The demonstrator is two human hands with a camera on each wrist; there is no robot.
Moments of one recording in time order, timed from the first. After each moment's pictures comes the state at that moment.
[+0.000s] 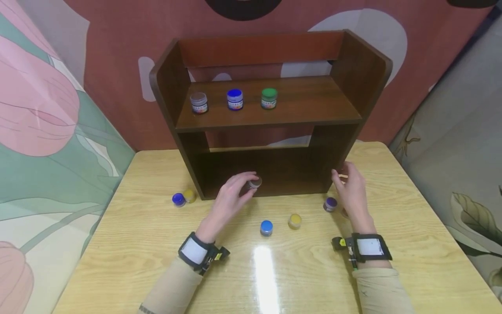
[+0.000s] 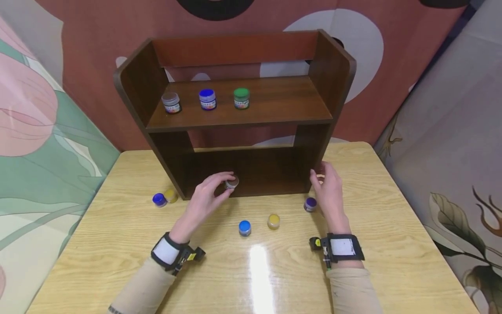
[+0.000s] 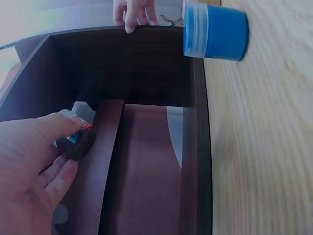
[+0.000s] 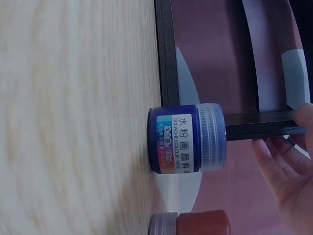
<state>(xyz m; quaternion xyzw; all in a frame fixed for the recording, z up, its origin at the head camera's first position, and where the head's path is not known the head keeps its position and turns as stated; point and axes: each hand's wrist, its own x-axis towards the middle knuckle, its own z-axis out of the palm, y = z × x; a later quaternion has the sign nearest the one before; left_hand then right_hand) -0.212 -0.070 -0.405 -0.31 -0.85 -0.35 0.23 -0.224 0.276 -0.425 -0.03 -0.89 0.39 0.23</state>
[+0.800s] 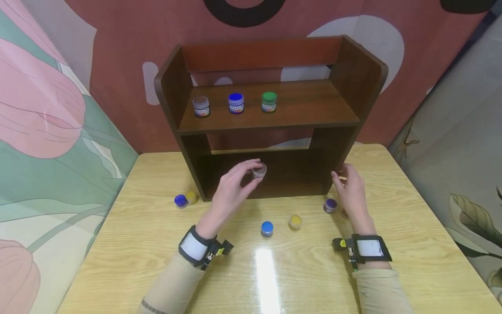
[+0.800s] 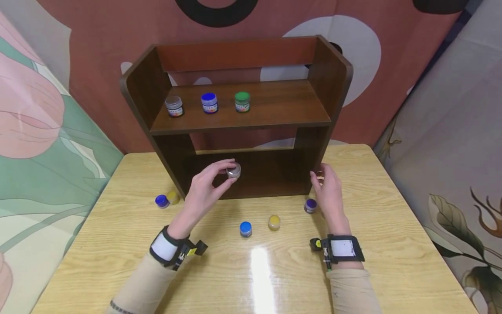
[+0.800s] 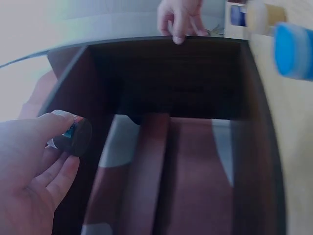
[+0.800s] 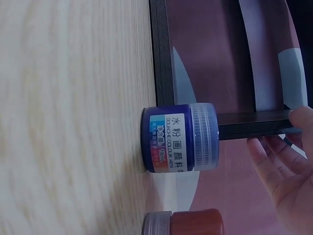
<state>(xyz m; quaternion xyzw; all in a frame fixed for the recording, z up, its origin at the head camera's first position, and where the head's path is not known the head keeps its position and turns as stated) -0.205 -0.062 -0.355 -0.33 -0.82 -0.39 0.27 -0.221 0.275 -0.419 -0.03 -0.90 0.38 0.21</state>
